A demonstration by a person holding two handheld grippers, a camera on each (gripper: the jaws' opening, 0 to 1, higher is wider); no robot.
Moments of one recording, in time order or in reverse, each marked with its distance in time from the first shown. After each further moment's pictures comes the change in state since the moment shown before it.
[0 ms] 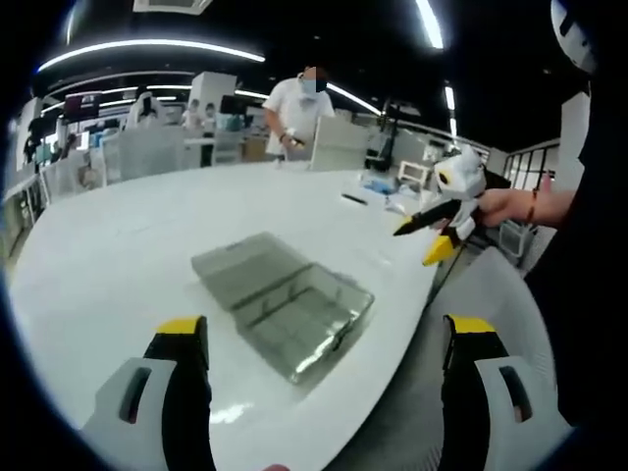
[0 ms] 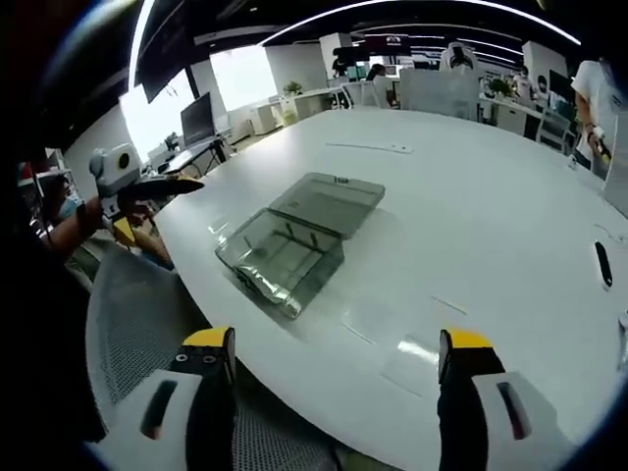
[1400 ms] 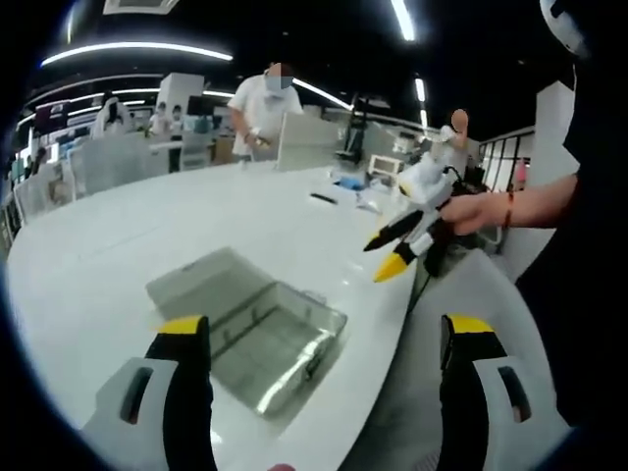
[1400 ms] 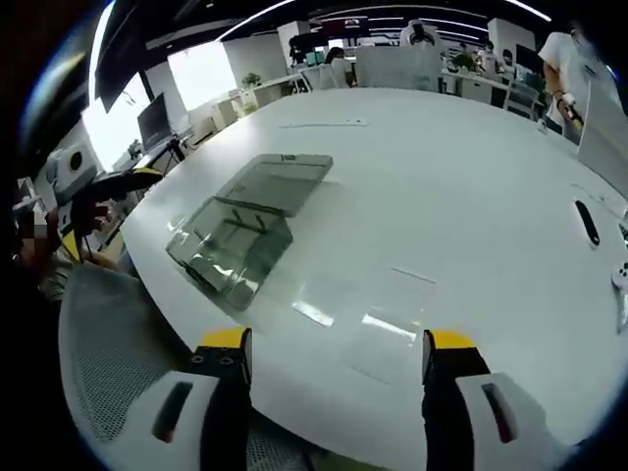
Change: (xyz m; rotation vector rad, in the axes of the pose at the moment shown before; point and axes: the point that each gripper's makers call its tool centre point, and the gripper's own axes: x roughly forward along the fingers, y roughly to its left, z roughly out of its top) left arm 0.041 -0.032 0.016 0.058 0.021 -0.126; right arm 0.020 -0.043 -0.025 0.113 0.074 -0.120
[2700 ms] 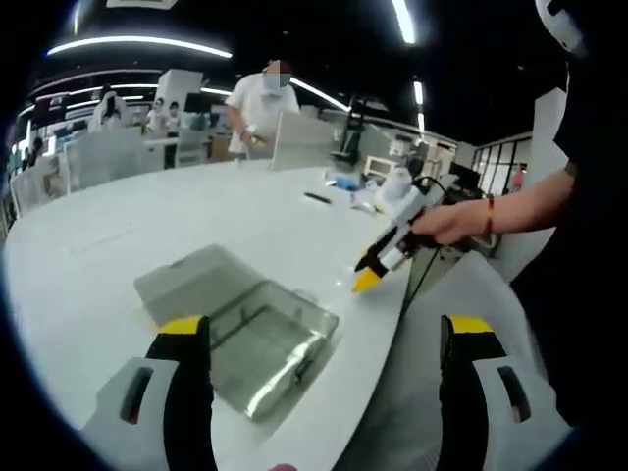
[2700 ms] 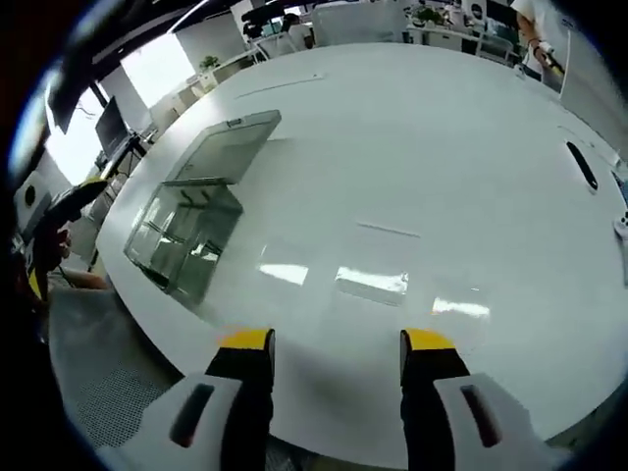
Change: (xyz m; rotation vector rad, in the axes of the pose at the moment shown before) left arm 0.006 -0.007 -0.002 -0.021 -0.005 -0.031; right arm 0.030 -0.026 -0.031 0.158 0.175 -0.071
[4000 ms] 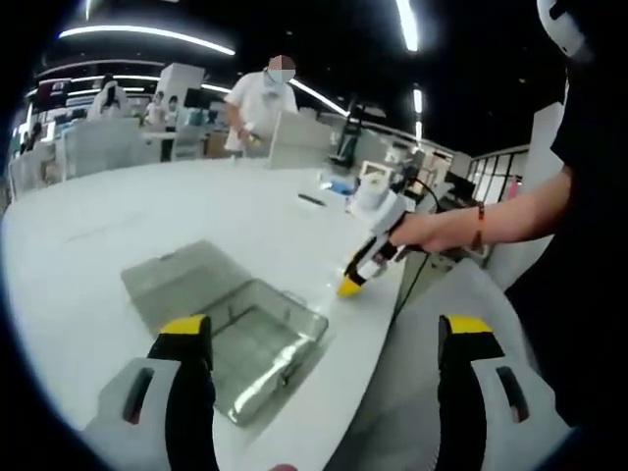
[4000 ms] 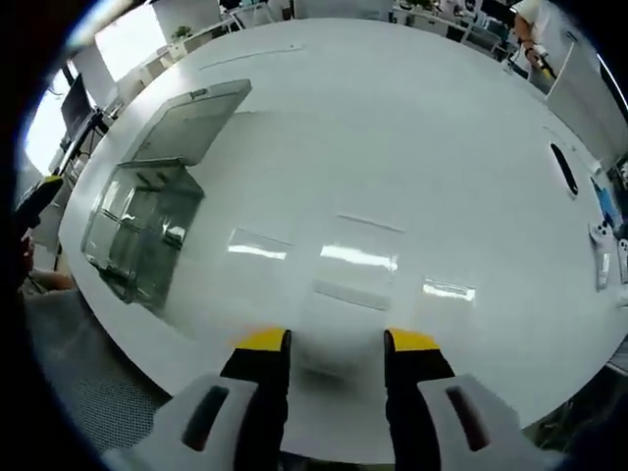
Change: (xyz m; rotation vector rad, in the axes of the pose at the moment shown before) left arm 0.009 -0.005 -0.003 -0.048 -0.014 -0.031; right arm 0.010 -0.011 -0.001 -0.027 0.120 -0.194
